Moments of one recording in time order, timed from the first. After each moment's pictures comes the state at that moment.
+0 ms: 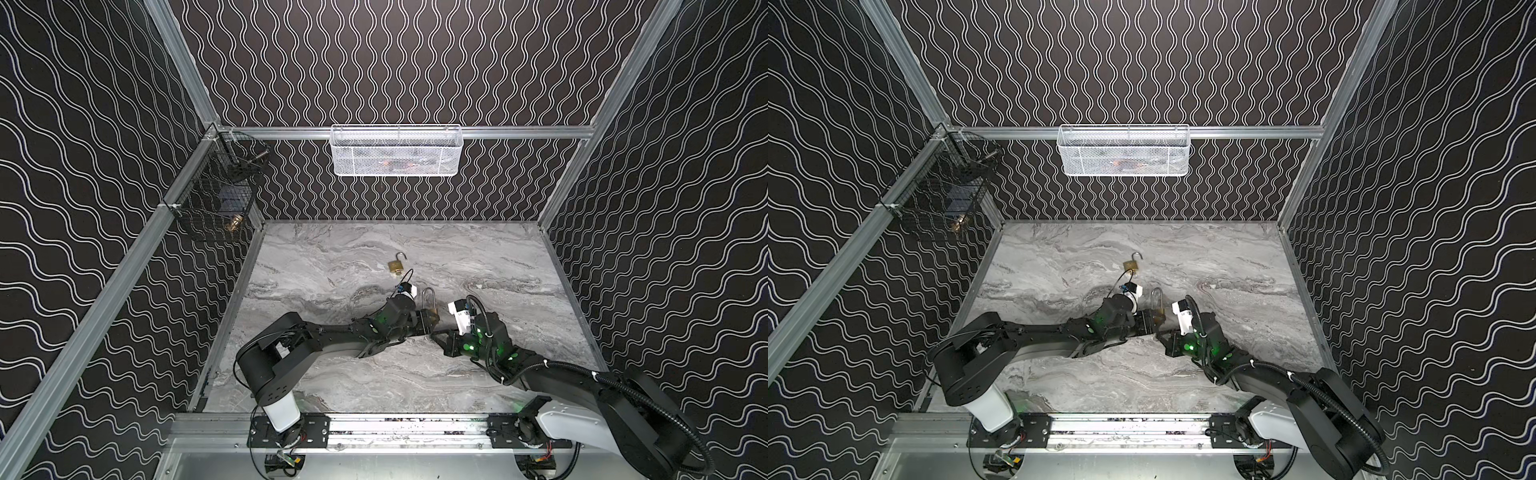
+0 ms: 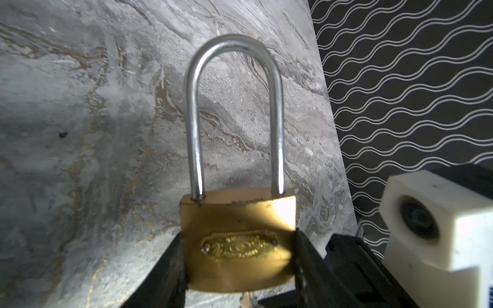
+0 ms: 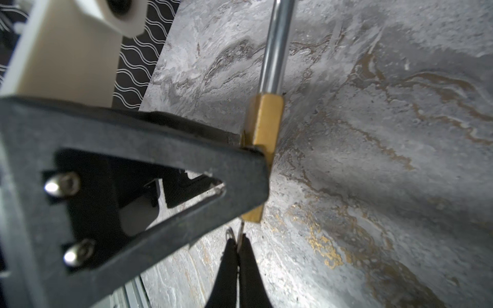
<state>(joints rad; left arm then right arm) -0.92 1.70 0.81 0.32 0.09 -0.91 0.60 1.17 0.26 0.40 -0.38 0.61</state>
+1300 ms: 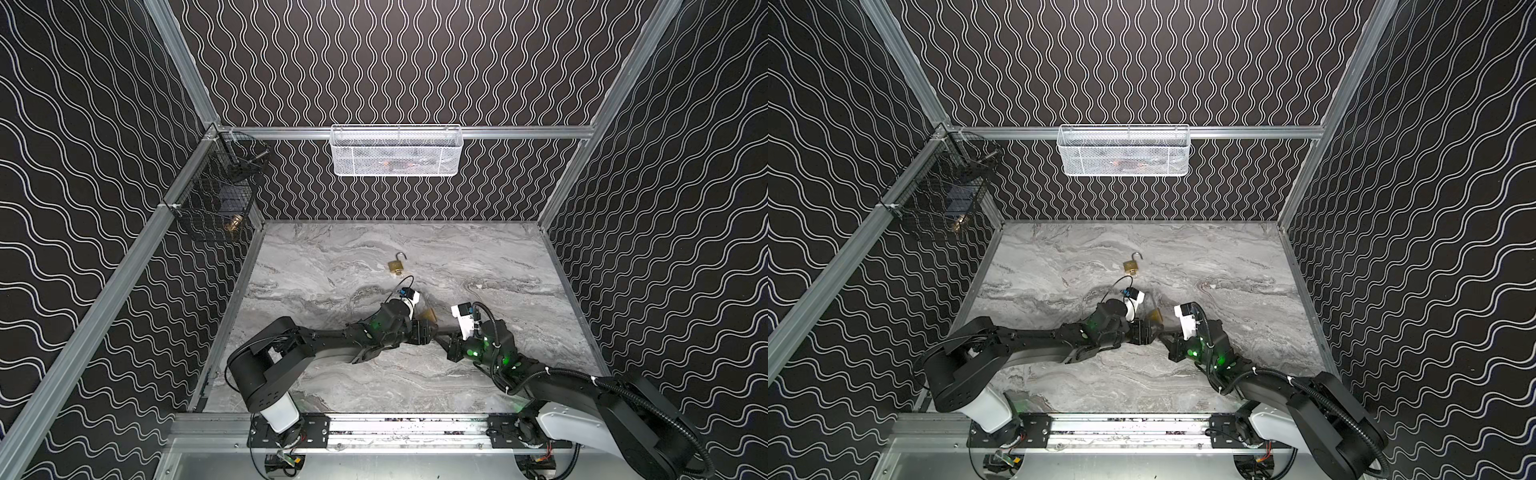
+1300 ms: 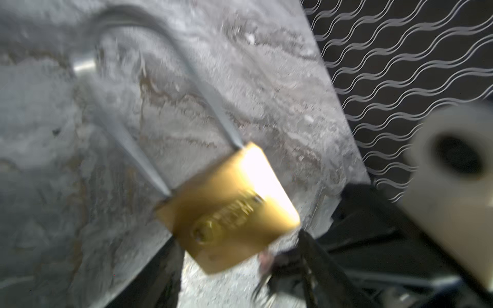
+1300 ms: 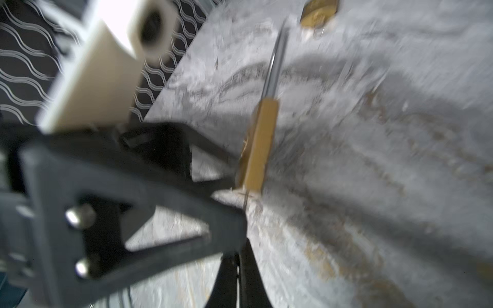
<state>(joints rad) -0.92 1.65 0.74 0.33 0.12 -0.75 0.60 1.16 0.18 0.58 -0.36 0.53</state>
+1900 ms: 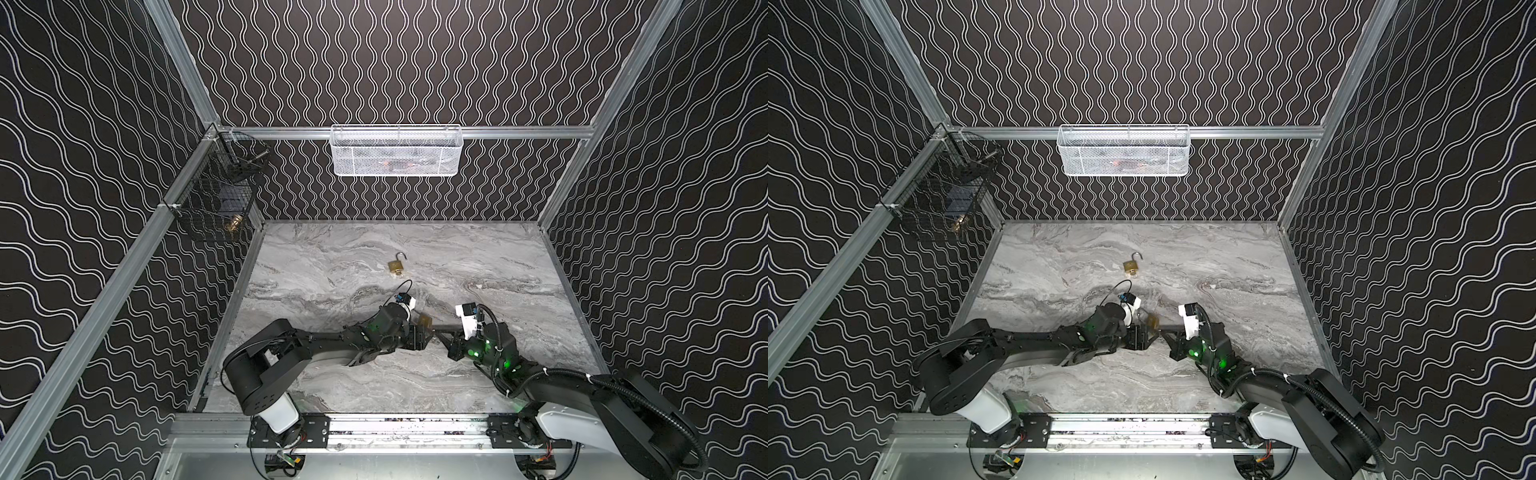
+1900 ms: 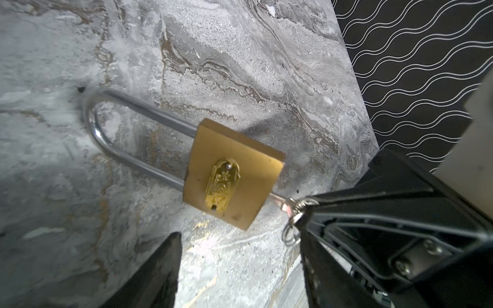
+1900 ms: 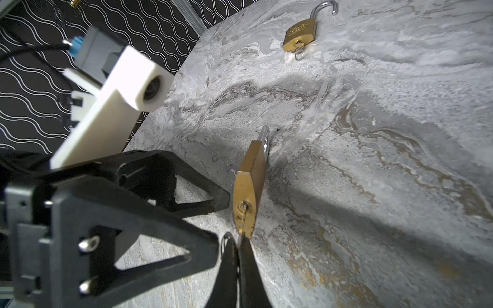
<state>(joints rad) -0.92 1.60 0.69 0.28 0.13 -0.75 0.60 1.20 0.14 0.69 -0.31 0.54</state>
